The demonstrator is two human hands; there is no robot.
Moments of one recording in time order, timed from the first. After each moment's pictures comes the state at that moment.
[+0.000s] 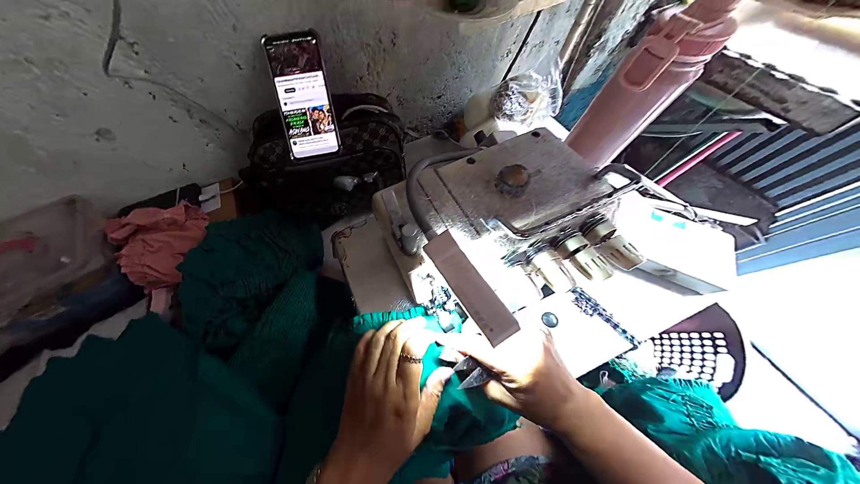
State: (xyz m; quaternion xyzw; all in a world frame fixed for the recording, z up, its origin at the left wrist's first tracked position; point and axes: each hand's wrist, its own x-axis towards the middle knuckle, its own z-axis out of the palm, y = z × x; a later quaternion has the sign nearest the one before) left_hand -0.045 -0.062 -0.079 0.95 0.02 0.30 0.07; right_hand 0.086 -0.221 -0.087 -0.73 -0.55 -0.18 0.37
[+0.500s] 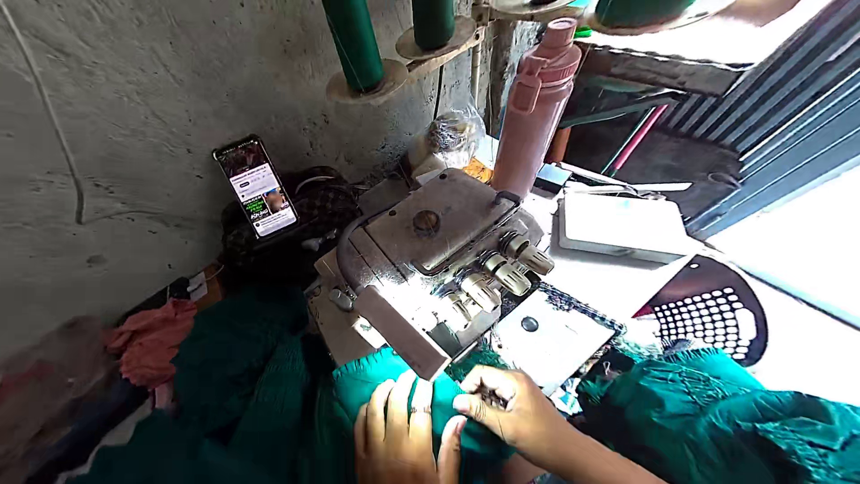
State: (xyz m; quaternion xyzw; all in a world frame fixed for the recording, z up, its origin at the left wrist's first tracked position) left_hand -0.051 -0.108 -0.055 0.97 0.08 0.21 0.04; right_hand 0.054 -0.253 -0.122 -0.68 -0.30 0.17 0.65
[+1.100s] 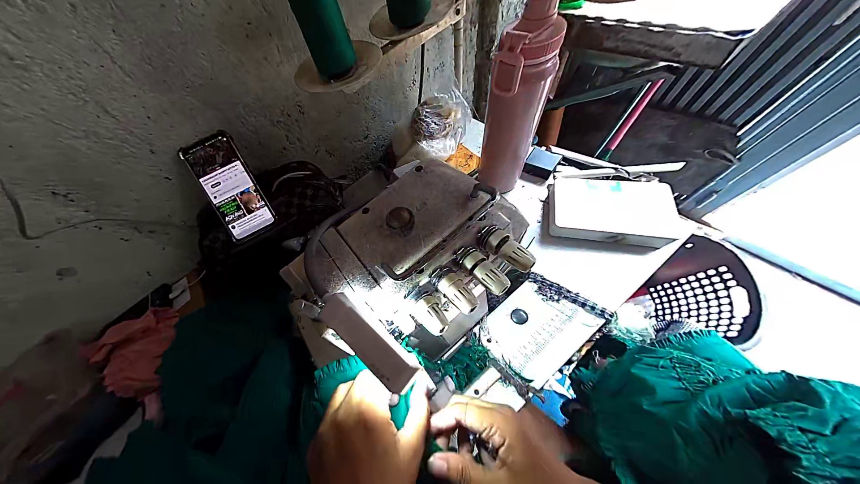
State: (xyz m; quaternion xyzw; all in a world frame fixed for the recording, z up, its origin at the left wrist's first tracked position) left_hand -0.023 -0.106 -0.016 0.97 0.17 0.14 0.06; right_hand 0.025 -0.256 -0.082 -0.61 -0.31 0.22 0.70
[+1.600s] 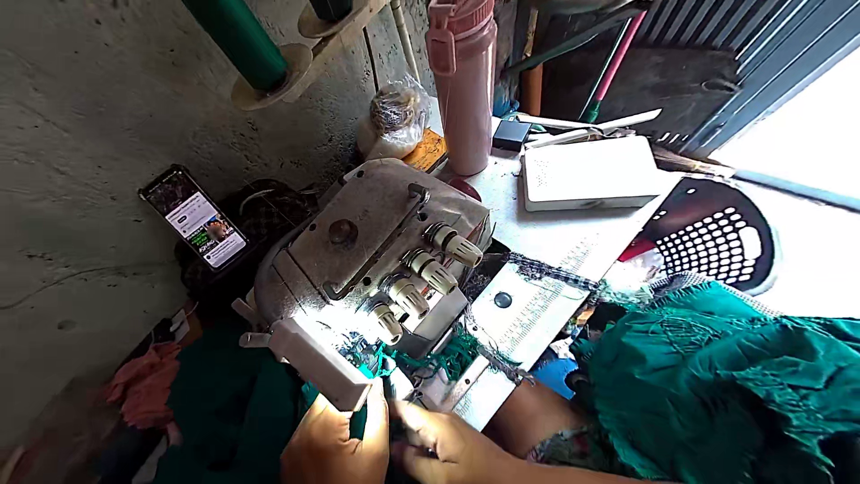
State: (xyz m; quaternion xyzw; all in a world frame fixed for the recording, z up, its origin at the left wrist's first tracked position) left_hand -0.020 -0.103 -0.009 0.97 0.16 0.16 0.06; right_hand 0.025 -0.235 -0.079 -0.53 -0.29 0.42 0.68
